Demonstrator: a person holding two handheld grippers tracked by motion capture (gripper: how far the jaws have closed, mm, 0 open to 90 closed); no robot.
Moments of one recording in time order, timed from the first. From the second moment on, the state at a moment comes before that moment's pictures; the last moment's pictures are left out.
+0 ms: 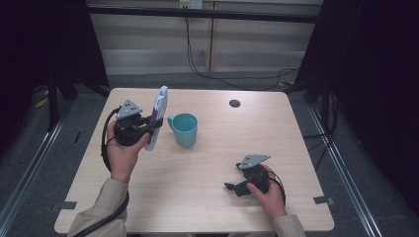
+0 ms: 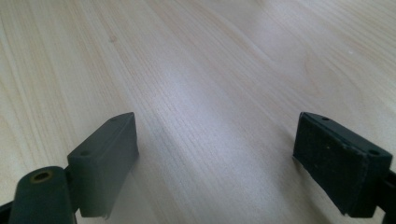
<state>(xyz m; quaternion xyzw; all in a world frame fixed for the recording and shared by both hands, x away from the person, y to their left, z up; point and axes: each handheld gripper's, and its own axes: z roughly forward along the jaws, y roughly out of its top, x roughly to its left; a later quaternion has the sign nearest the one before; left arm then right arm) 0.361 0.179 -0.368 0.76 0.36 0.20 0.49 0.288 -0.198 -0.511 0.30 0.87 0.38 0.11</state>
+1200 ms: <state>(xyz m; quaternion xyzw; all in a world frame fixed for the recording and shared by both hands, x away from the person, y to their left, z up) 0.377 0.158 -0.358 0.74 0.35 0.22 0.52 0.288 -0.198 -0.511 0.30 0.87 0.38 0.11</state>
